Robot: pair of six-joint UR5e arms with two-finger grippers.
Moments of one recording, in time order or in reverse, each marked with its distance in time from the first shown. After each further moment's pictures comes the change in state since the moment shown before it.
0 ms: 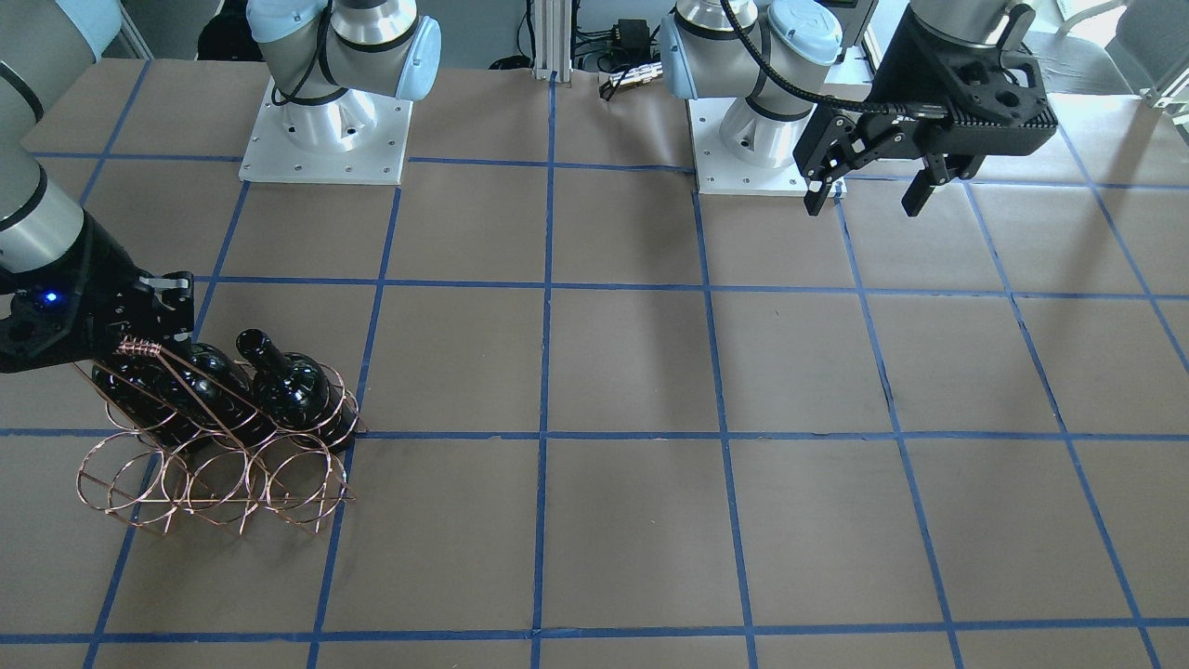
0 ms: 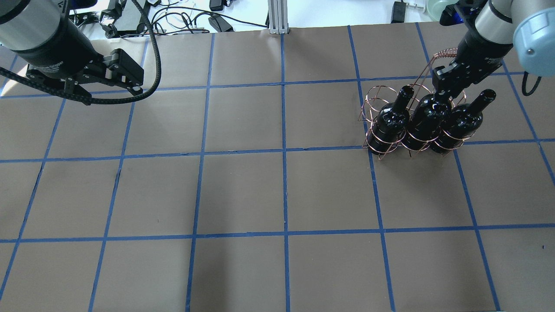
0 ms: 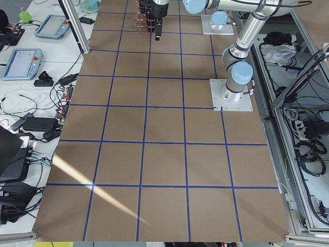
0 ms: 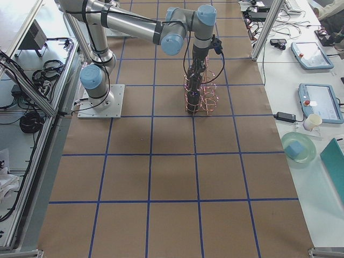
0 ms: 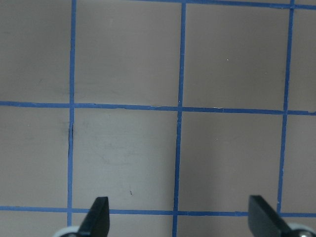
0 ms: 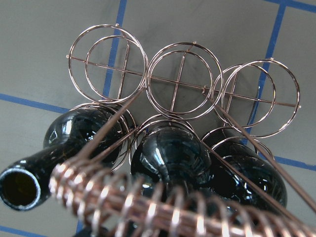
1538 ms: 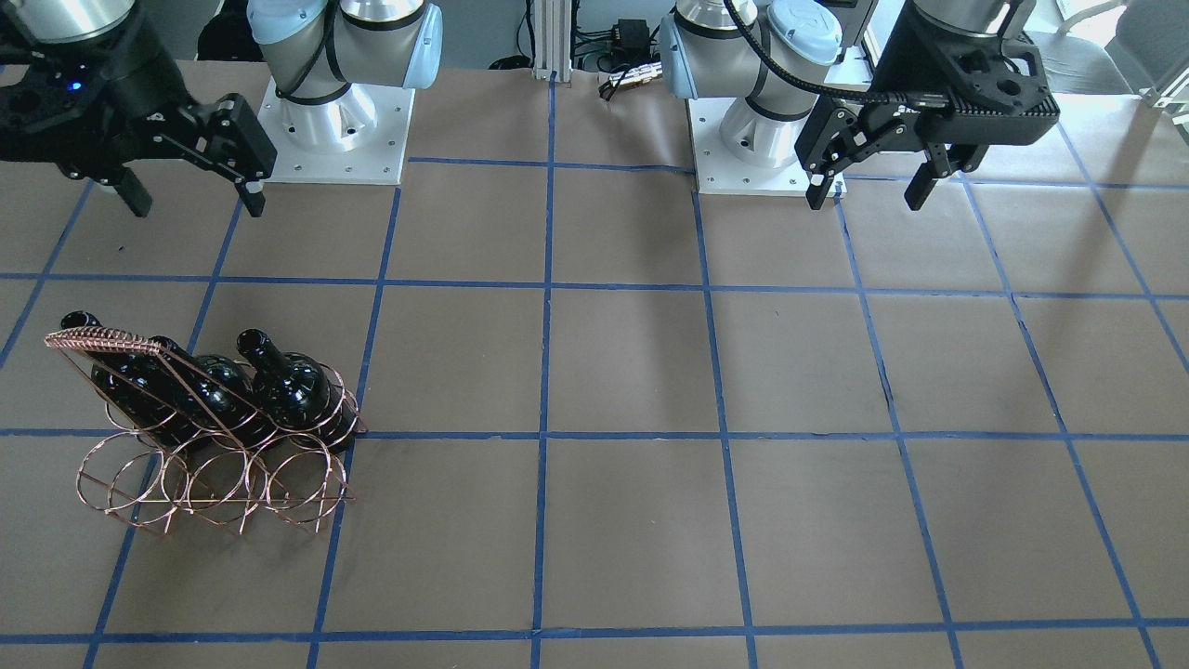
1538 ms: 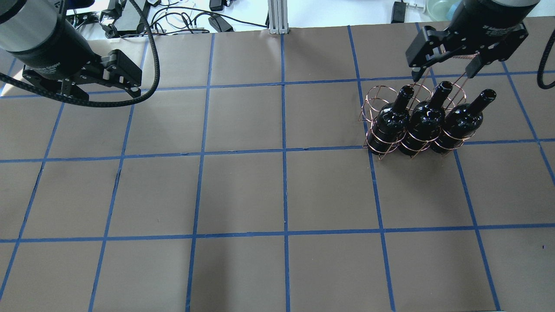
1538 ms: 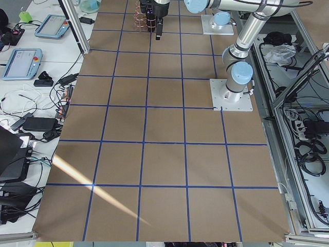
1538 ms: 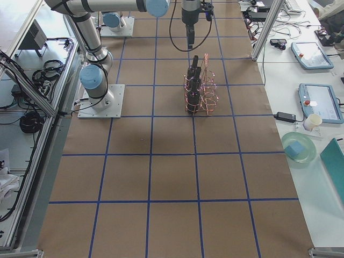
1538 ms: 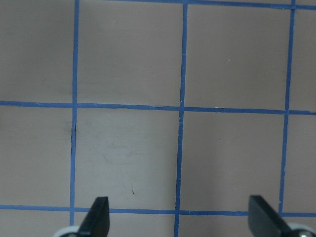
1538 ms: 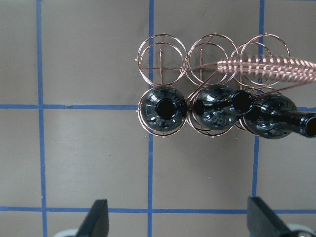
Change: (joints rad) left arm -0.001 0.012 -0.004 0.001 0.008 0.000; right arm 0.193 -0.179 -0.140 0.241 -0.025 0.405
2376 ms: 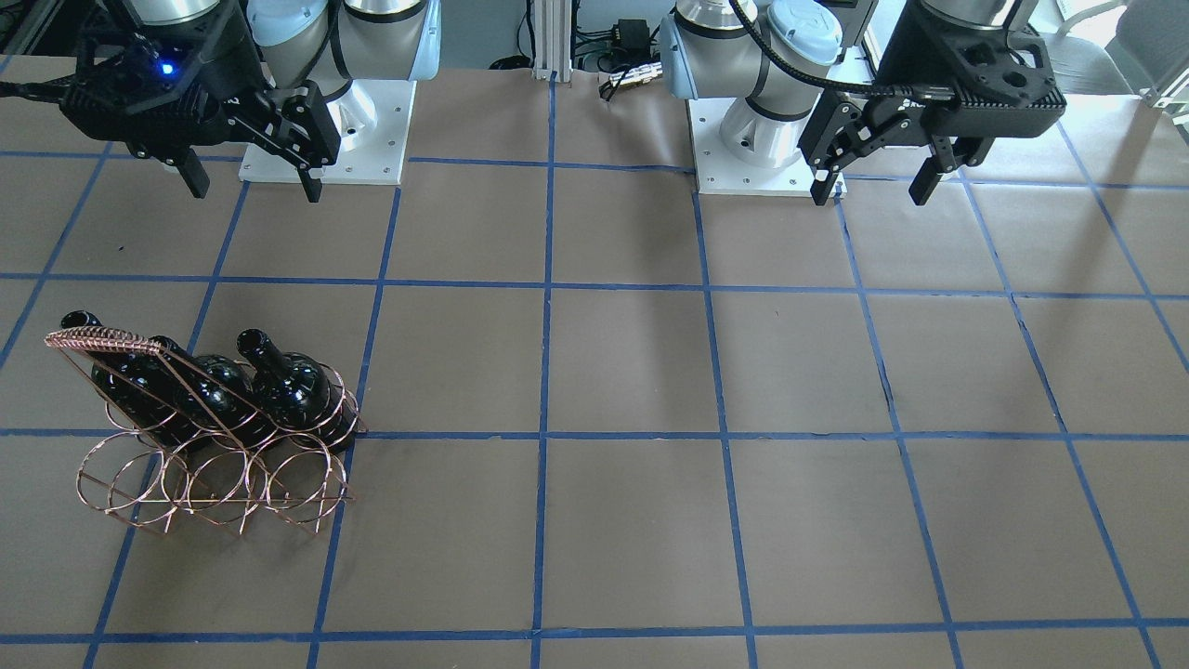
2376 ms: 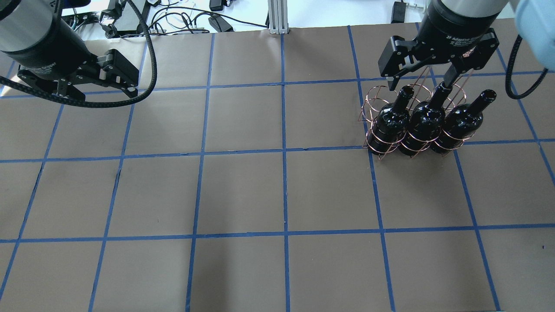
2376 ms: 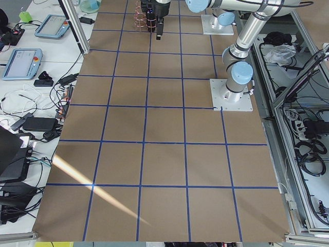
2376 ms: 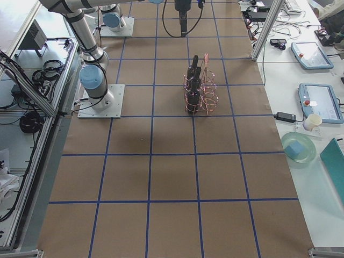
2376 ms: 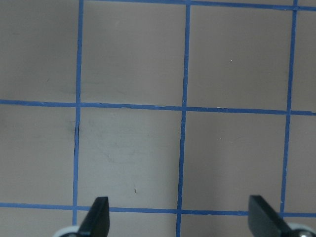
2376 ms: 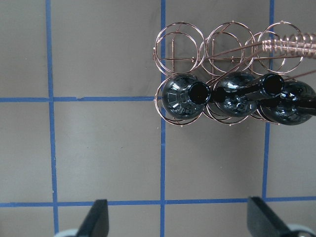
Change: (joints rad) left arm 0.004 0.007 0.001 -0.005 0.004 0.000; right arm 0.069 0.001 0.003 0.009 -0.042 0.076
